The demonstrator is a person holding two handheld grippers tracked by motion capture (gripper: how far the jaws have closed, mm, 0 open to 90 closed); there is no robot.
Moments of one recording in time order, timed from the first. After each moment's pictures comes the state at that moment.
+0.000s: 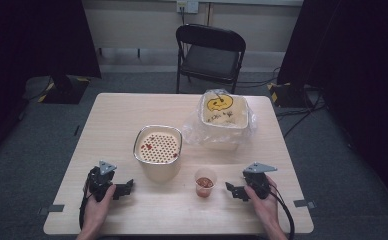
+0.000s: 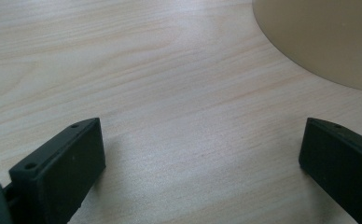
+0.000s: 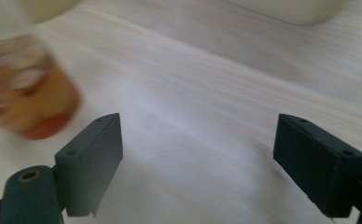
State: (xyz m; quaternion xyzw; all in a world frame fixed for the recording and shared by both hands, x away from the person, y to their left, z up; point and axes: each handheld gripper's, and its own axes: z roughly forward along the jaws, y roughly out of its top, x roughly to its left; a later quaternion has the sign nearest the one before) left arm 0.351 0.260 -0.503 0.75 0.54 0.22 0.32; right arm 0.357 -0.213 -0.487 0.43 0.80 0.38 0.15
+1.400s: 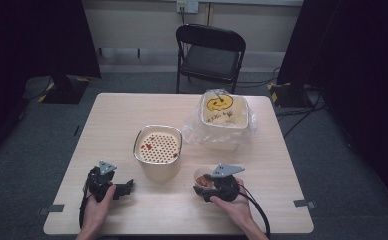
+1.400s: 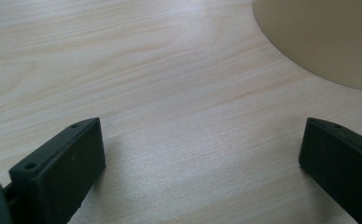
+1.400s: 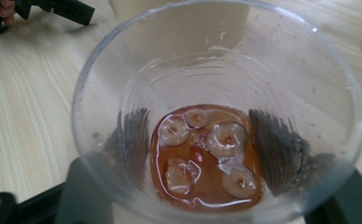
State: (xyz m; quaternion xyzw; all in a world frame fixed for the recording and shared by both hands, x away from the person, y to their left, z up) left arm 0.351 0.260 -0.503 0.75 0.54 0.22 0.32; right arm 0.352 -0.128 -0.477 0.31 0.84 0.44 0.10
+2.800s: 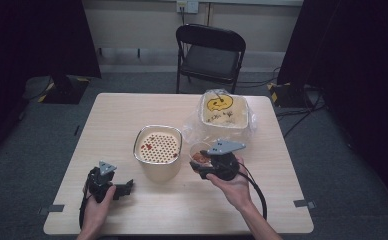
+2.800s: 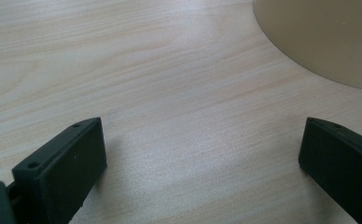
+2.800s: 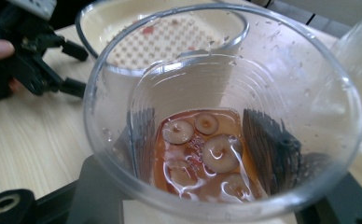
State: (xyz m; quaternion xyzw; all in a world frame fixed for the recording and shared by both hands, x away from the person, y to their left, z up) left arm 0.349 0.260 -0.503 0.75 0.54 0.22 0.31; right arm 0.372 -0.111 -0.389 0.29 0.83 0.46 0.16
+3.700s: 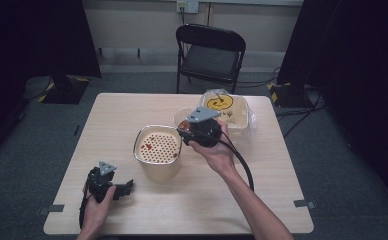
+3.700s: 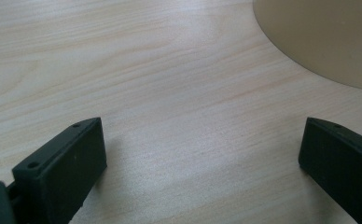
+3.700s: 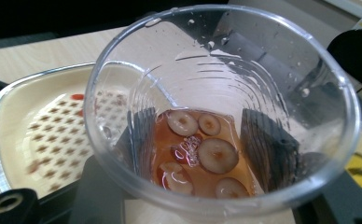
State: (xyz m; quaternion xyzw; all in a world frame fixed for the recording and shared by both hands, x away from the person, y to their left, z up) left arm 0.349 0.260 -0.503 0.75 0.54 0.23 0.31; right arm 0.433 -0.056 -0.335 0.24 0.83 0.42 0.27
